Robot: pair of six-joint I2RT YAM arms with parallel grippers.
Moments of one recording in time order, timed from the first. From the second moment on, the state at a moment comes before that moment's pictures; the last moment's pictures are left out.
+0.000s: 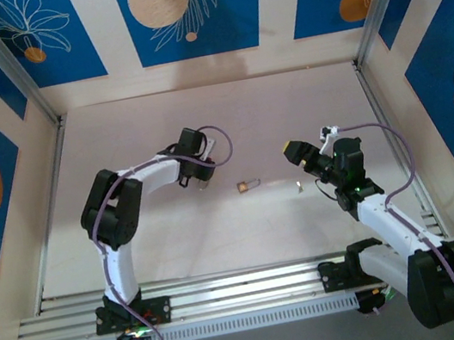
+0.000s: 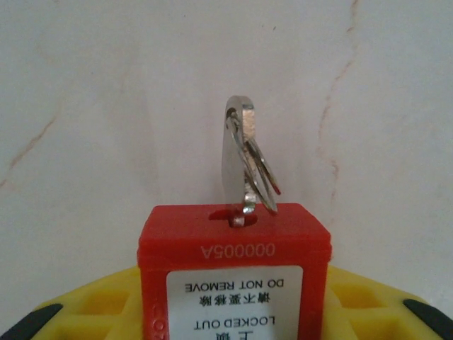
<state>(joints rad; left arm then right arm) -0.54 2.01 1.29 -0.30 -0.03 0.04 0.13 0.96 0.40 0.21 -0.38 0.82</state>
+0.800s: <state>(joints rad) -0.53 2.10 1.50 -0.59 -0.07 -0.05 0.13 0.96 0.42 0.16 -0.41 0.82</state>
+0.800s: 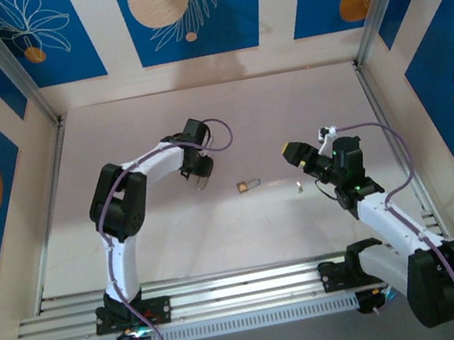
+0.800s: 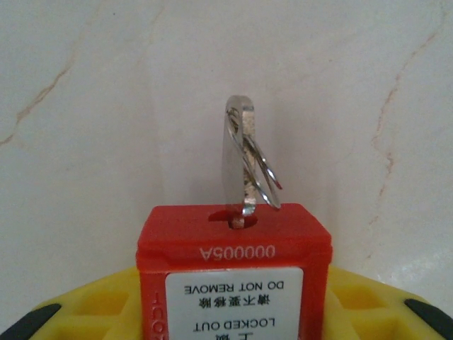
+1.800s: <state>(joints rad) -0.52 1.96 1.42 -0.61 -0.12 -0.01 0.12 0.97 0.53 -0.03 -0.40 0.74</state>
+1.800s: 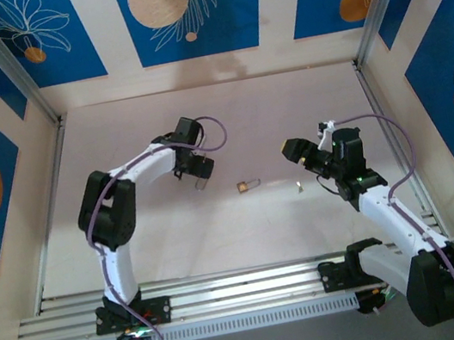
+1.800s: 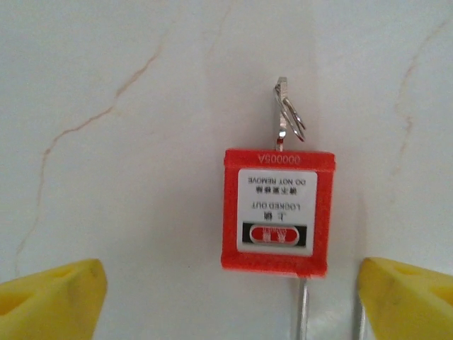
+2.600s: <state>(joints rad) -0.52 1.29 0.95 -0.23 -0.16 -0.06 0.18 1.19 0.68 -0.30 -0.16 0.64</state>
